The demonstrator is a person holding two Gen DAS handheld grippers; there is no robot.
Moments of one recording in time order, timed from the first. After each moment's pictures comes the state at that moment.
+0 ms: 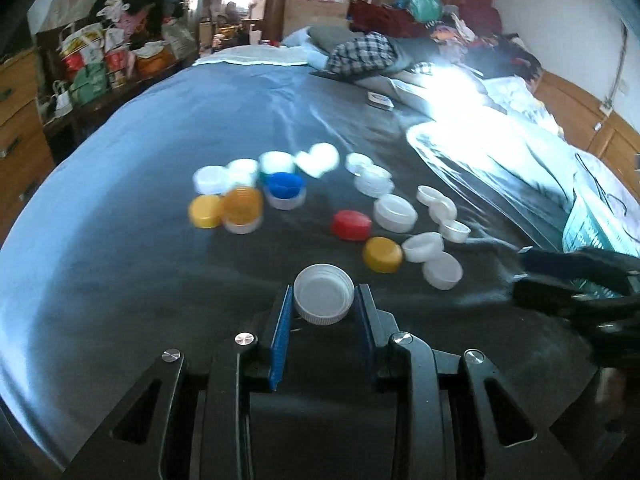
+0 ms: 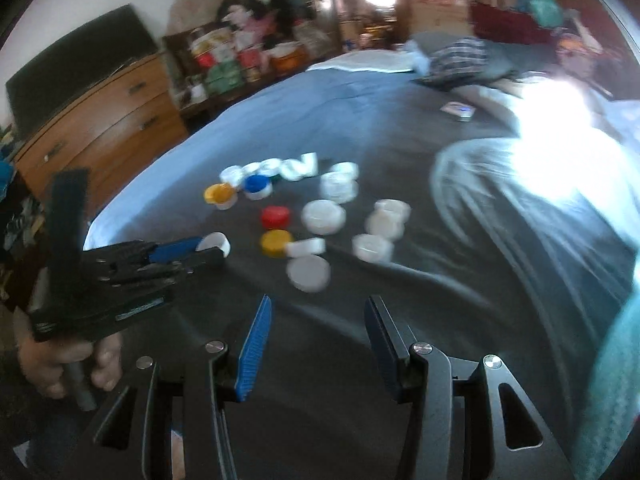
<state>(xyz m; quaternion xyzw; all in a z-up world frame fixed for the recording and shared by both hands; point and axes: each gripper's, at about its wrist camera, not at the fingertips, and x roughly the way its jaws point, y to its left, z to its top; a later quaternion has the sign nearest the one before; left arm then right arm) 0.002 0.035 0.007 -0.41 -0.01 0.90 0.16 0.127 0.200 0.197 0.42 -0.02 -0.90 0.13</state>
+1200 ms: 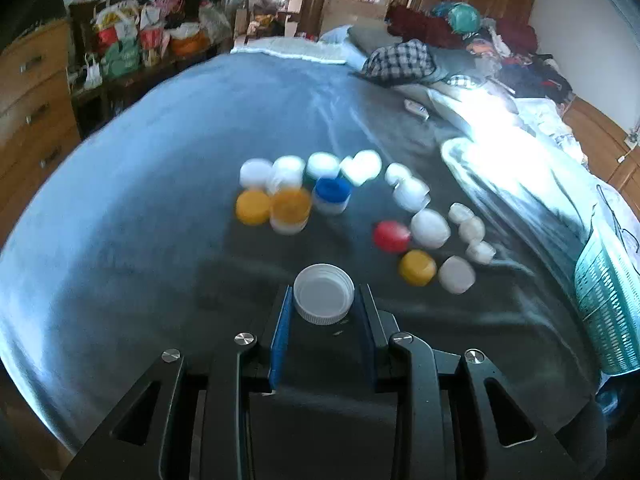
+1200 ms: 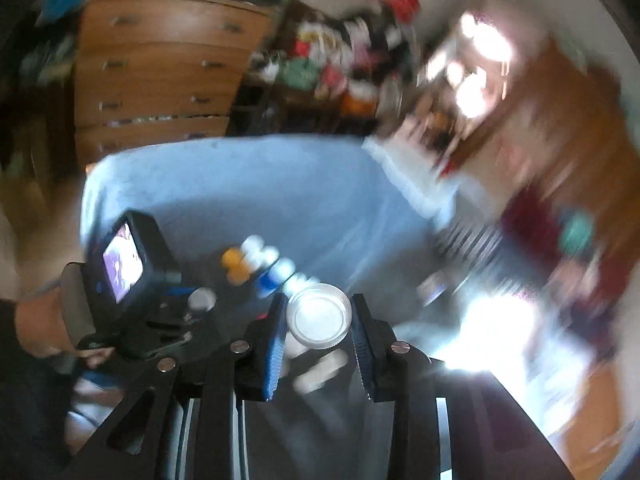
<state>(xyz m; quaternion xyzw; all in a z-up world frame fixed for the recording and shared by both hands) -0.006 0.018 0.015 -0.42 -0.05 0.90 0.12 0.147 0.066 0.389 0.29 0.36 -0.87 0.13</state>
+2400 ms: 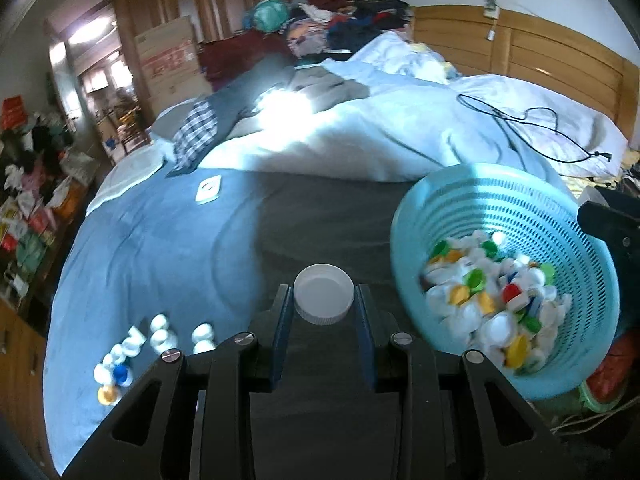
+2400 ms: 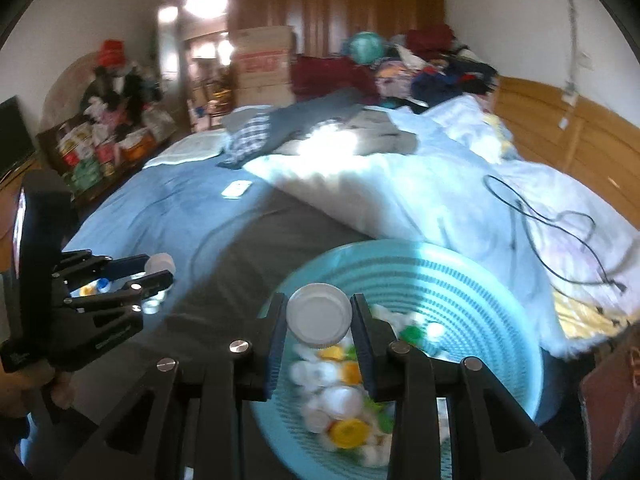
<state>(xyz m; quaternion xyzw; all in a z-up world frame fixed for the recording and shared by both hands) 0.050 0.338 0.147 -0.34 0.19 0.87 0.29 0.304 0.426 0.358 0.32 -0.06 -0.93 -0.18</state>
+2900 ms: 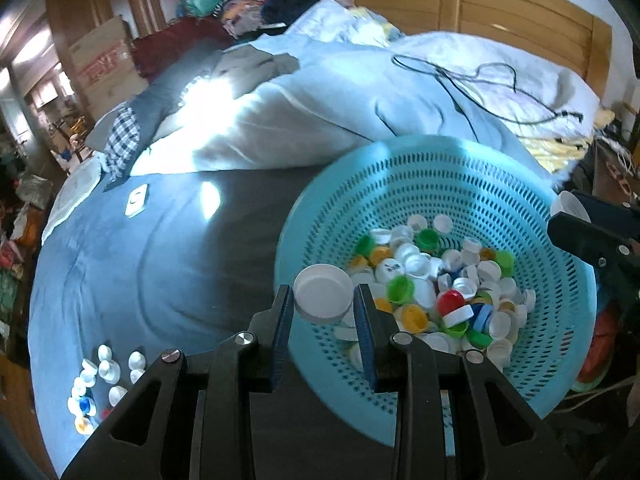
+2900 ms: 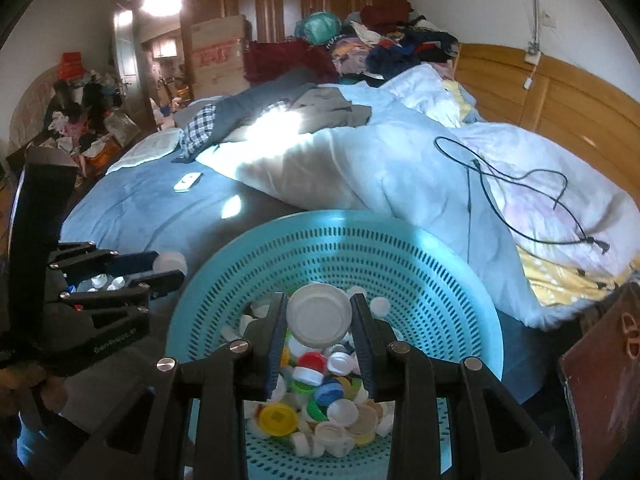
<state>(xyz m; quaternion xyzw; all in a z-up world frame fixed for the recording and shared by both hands) 0.069 0.440 0.135 -0.39 0.24 0.82 0.35 0.330 0.497 0.333 0.35 -0.10 -0.91 -0.22</state>
